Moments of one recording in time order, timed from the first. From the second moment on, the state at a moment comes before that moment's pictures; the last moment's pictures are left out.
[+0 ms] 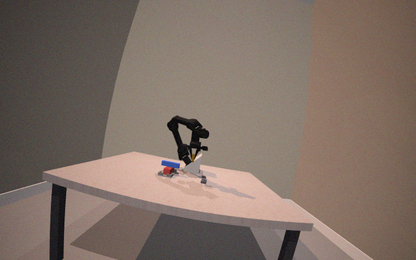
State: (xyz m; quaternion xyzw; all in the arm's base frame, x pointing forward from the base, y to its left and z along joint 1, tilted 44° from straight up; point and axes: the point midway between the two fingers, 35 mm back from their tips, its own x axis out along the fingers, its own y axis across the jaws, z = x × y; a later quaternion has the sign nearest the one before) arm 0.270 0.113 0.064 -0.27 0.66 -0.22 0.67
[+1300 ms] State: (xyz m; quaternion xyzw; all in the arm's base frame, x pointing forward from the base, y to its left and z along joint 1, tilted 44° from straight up) arm 0.307 0.014 0.123 -0.26 0.64 -0.25 0.67
